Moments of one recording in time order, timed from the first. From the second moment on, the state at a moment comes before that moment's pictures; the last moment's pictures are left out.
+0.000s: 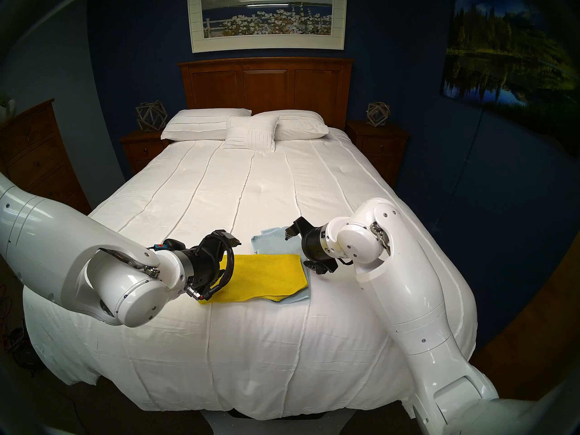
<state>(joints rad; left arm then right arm) -0.57 -0.79 1.12 -2.27 2.88 -0.71 -0.24 -1.18 -1.24 1.25 -1.85 2.08 0.43 -1.29</state>
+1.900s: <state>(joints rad) -0.73 -0.70 1.33 -2.35 2.88 -0.77 -0.24 -1.15 -1.27 1.23 -1.81 2.11 0.44 -1.29</state>
